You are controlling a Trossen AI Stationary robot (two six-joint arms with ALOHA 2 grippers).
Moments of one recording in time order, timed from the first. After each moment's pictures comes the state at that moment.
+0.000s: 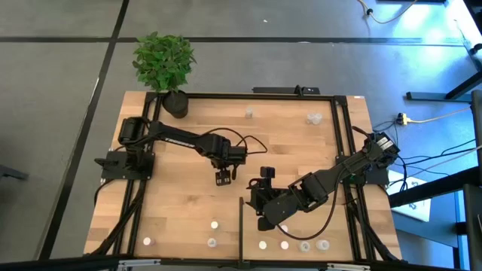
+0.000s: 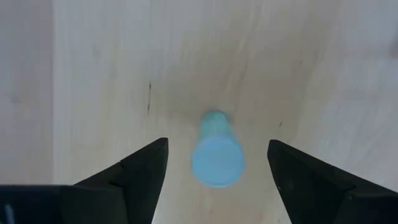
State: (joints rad) left arm -0.02 1.87 1.36 -0.92 -0.06 -0.23; right arm 0.53 1.78 1.64 -0.71 0.53 0.28
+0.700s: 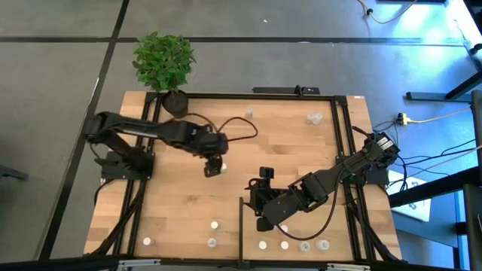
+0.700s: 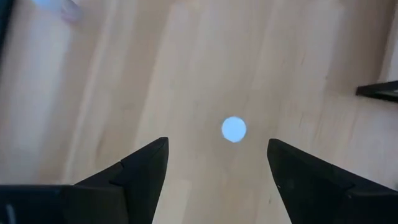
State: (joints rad) left arm -0.06 1.51 1.36 -1.00 -0.22 -0.29; right arm 0.53 1.78 1.64 -0.68 0.53 0.28
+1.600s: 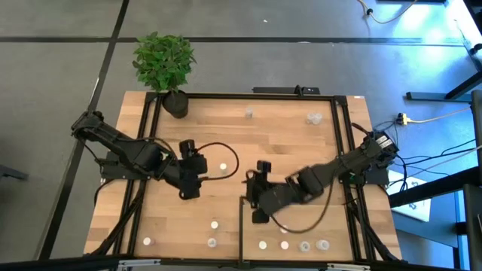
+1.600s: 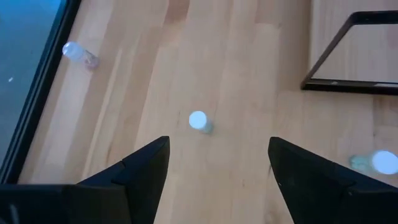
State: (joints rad) left arm -0.46 1.36 1.36 -1.09 -0.52 -0.49; right arm 0.47 1.77 1.64 -0.66 0.50 0.27
